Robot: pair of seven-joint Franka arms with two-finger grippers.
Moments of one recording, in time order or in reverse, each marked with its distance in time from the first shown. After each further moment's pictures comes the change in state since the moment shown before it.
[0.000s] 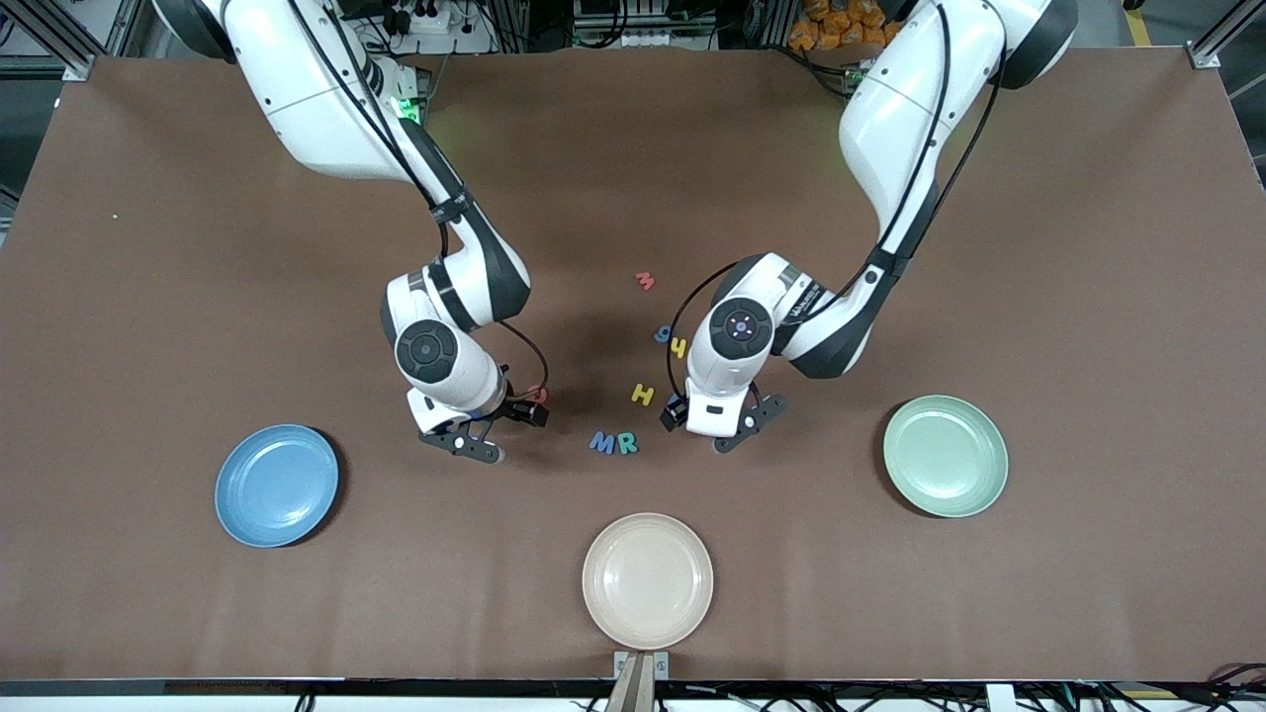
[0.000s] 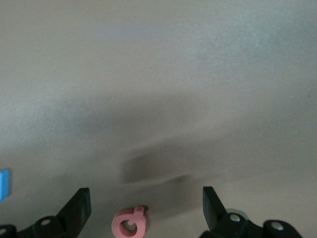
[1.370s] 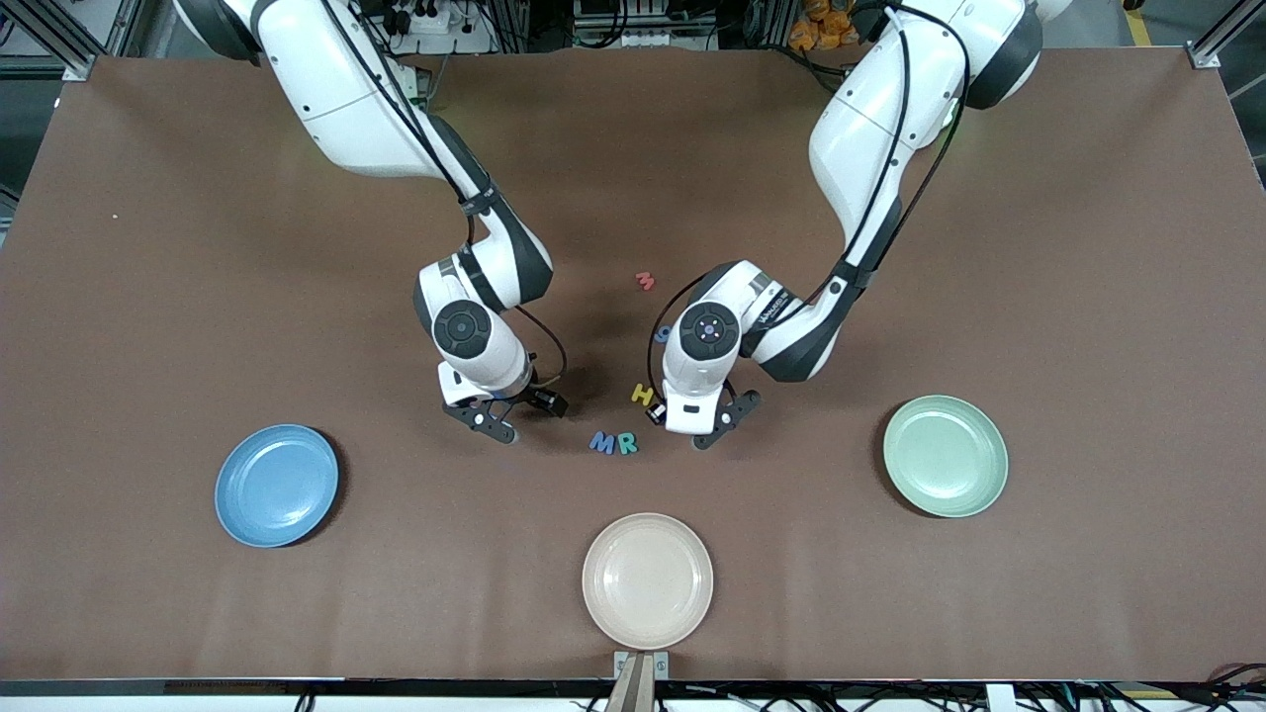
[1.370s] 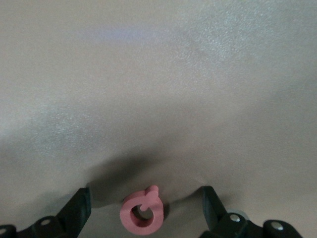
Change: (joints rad) left arm -0.057 0.078 0.016 0.058 -0.001 0.029 -0.084; right arm 0.066 0.010 0.002 -0.092 0.008 0.131 0.175
